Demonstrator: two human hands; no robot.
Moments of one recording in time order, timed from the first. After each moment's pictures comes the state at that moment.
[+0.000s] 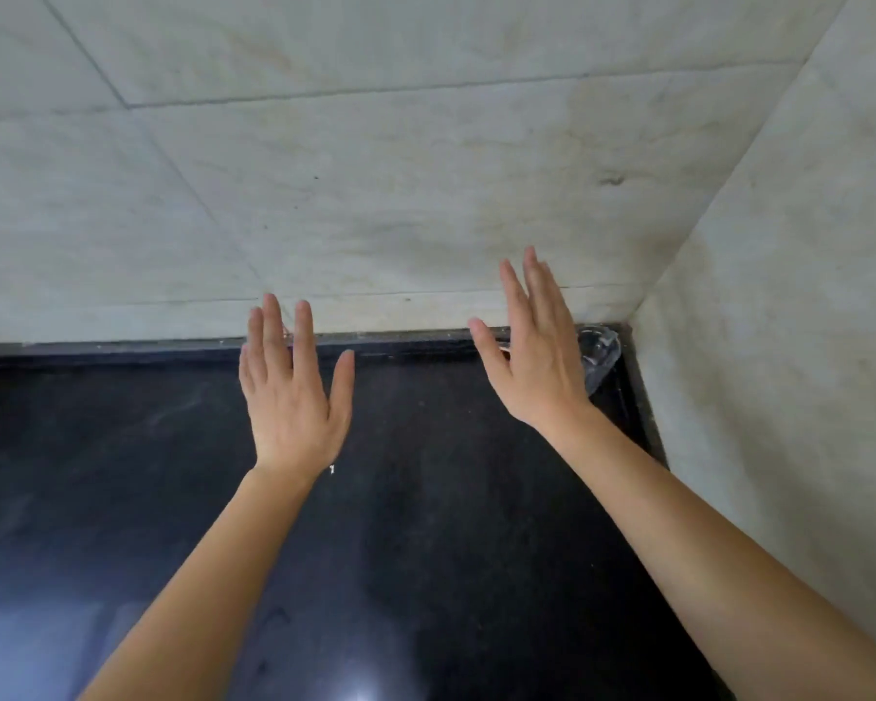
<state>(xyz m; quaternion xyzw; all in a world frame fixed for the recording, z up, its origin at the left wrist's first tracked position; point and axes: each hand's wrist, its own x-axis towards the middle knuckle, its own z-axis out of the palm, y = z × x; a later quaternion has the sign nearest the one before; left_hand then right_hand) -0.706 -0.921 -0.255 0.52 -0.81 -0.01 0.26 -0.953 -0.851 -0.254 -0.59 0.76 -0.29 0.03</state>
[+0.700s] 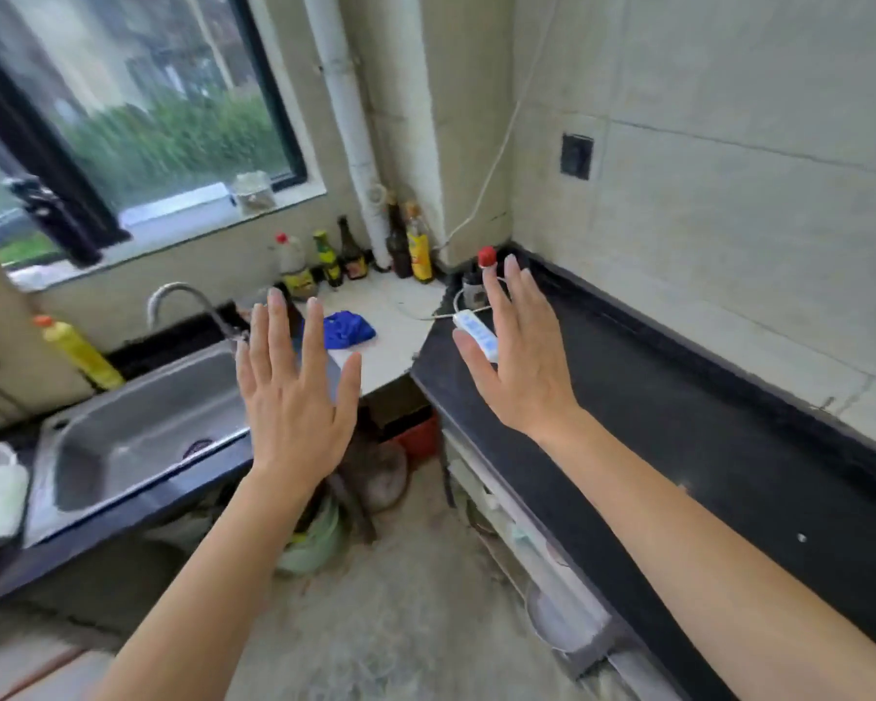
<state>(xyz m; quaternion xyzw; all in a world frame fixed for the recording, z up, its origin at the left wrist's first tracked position) -0.125 -0.589 -0.127 0.80 -0.48 0.24 0.24 -0.309 -0.752 -0.137 -0.87 0.31 -0.36 0.12</state>
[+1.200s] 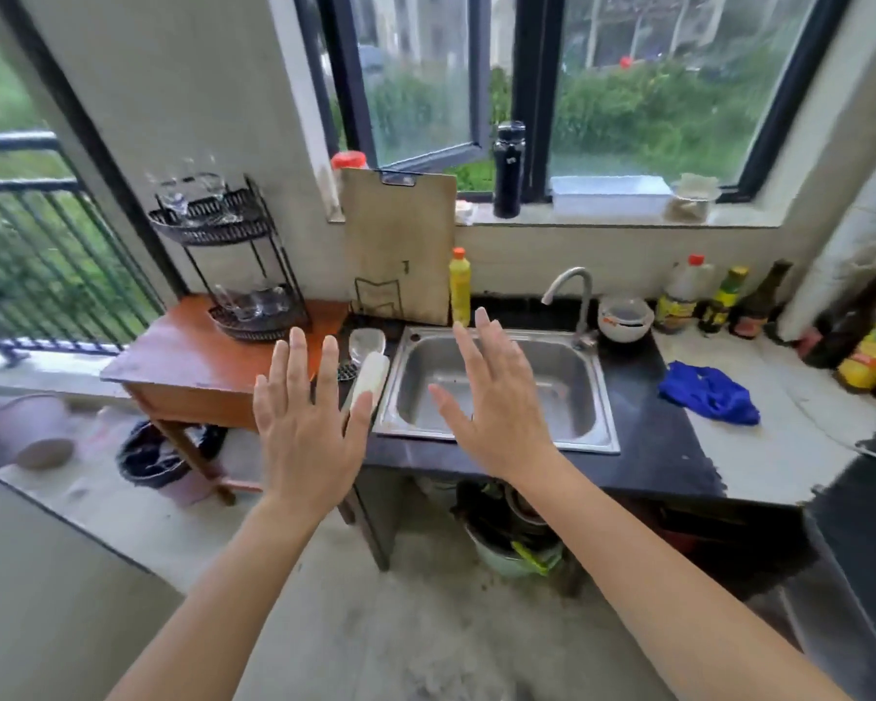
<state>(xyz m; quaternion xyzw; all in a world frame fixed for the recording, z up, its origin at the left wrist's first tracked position) 0.188 -0.239 -0.150 0.94 -0.16 0.25 0.16 0.163 -0.461 -0.166 -0.94 -0.05 -0.27 0.21</state>
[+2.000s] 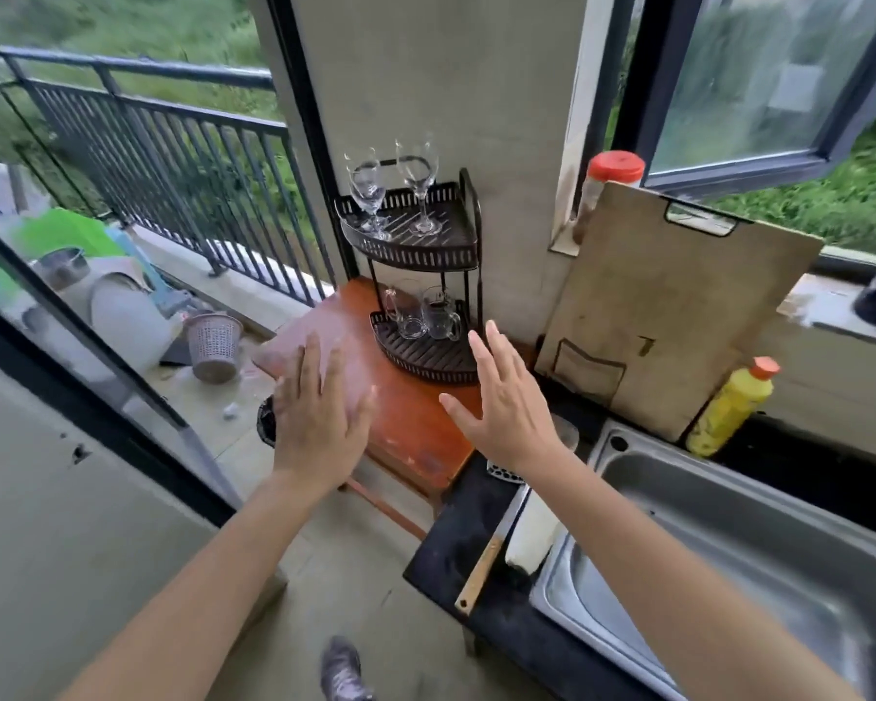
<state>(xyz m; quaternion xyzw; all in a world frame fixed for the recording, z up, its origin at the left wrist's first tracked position) 0.537 -0.061 -0.188 0.98 0.07 0.16 0.13 0.600 -0.286 -0.214 -0.94 -0.20 -0.12 0.24</state>
